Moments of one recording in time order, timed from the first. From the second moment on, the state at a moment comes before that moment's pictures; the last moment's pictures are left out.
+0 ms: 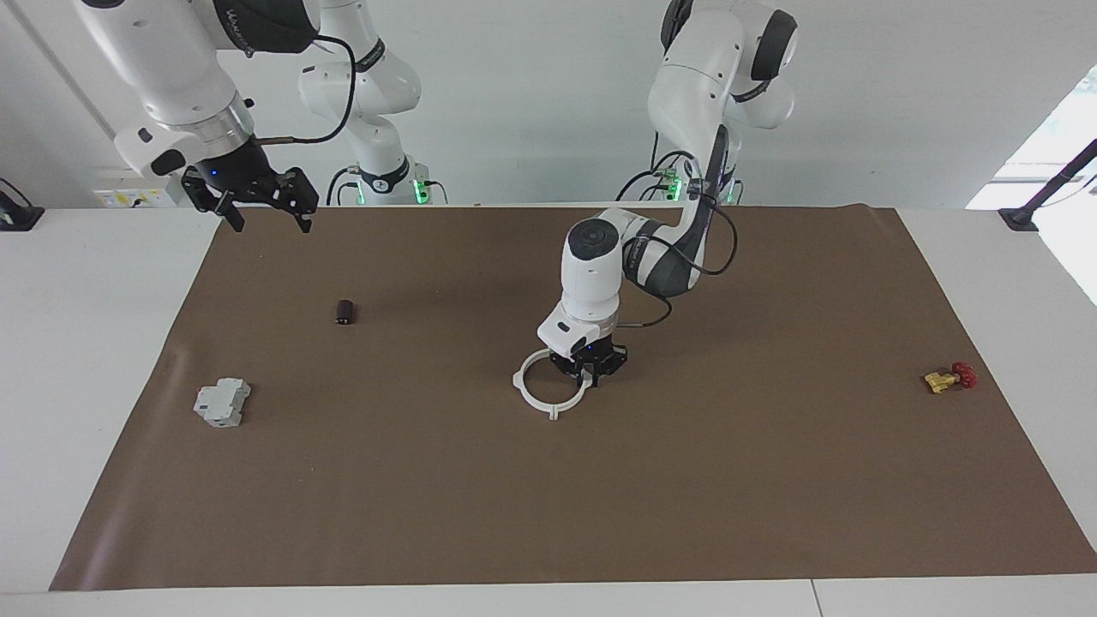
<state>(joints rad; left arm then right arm) -0.69 0.53 0.04 -1.68 0.10 2.30 -0.58 0.06 -0.02 -0.06 -1.60 -0.02 1.50 0.04</state>
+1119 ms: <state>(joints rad) -0.22 0.03 0.06 -1.91 0.03 2.02 -0.04 0.05 -0.03 -0.06 -1.58 -0.02 1.53 0.04</state>
